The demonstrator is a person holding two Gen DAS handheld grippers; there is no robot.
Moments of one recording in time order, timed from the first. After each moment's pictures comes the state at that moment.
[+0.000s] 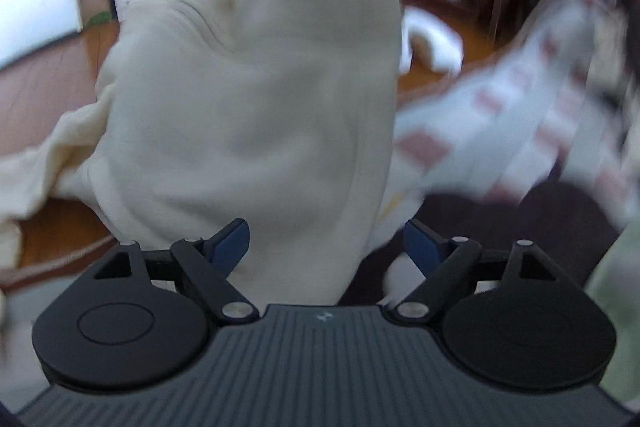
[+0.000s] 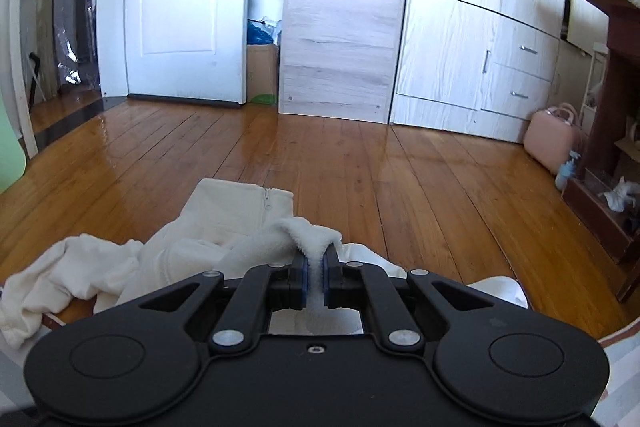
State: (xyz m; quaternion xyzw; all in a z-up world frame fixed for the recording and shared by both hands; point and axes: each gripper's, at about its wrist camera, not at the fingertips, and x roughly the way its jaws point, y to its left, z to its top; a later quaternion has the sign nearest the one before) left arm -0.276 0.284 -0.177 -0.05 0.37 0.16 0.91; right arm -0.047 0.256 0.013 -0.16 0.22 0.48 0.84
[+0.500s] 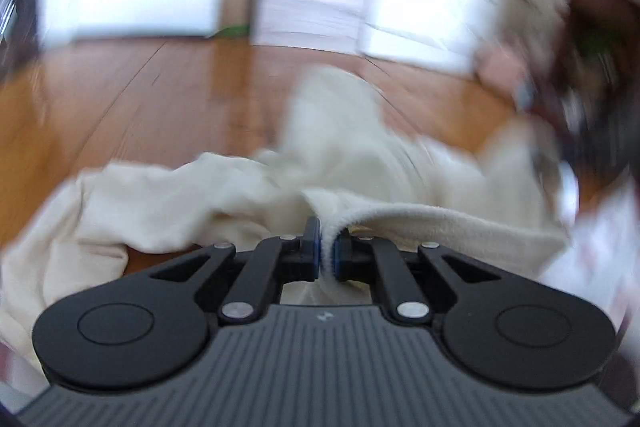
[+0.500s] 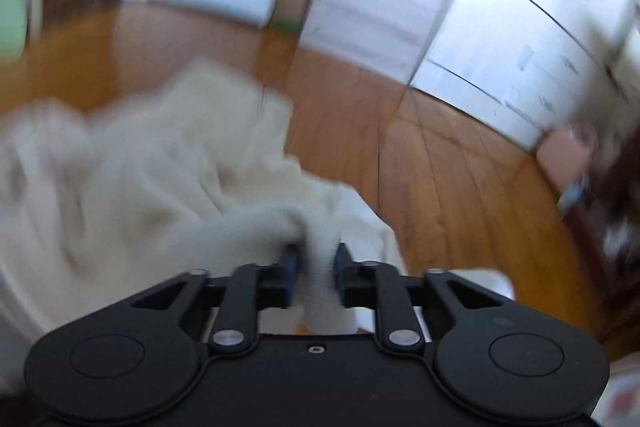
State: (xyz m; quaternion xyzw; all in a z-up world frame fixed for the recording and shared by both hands) left arm -0.324 0.431 -0.128 -0.24 0.21 0.33 0.89; right arm -0.022 0.297 -0.077 -0.36 0.21 0.47 0.78
